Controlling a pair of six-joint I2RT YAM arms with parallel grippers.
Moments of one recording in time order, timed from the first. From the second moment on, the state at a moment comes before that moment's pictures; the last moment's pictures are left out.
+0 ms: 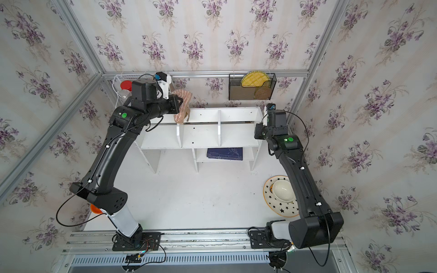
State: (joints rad) left arm -0.40 1.75 2.24 -0.87 0.09 -0.34; right arm 0.16 1.35 1.46 -0.70 0.06 0.17
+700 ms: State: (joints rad) left arm -0.08 1.54 1.94 -0.84 0.13 -0.42; right arm 0.16 1.33 1.43 -0.67 0.06 0.17
